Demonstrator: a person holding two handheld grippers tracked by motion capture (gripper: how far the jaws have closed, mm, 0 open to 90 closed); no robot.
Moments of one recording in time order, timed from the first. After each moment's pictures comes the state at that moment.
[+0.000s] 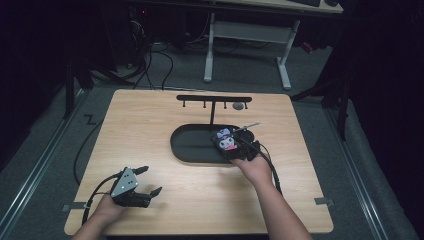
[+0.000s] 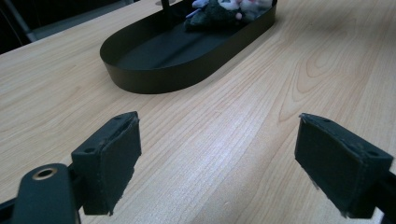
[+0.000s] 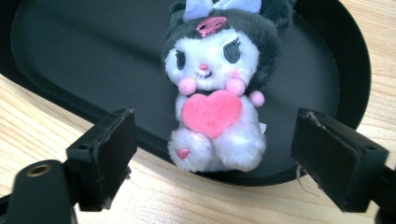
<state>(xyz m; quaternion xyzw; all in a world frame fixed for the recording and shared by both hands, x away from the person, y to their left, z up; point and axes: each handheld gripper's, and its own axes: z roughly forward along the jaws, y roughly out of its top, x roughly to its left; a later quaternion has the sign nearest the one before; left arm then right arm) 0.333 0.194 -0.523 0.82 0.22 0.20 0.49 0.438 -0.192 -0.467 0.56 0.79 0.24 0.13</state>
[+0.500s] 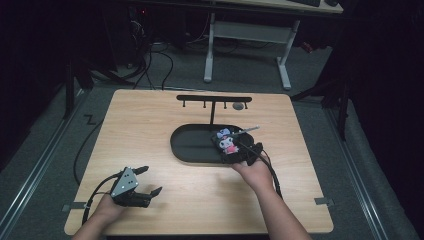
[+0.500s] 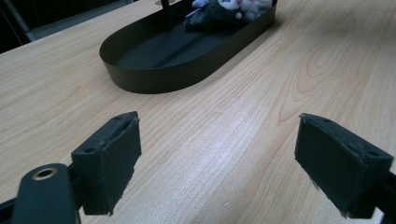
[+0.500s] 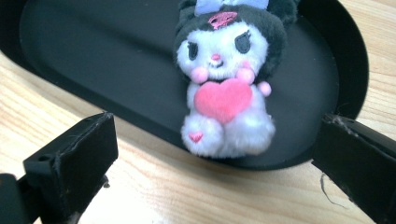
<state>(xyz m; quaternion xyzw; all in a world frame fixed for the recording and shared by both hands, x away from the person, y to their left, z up) 0.334 0.193 -0.523 0.82 0.22 0.20 0.49 0.420 -0.189 -0.464 0.54 0.79 0.24 0.15</state>
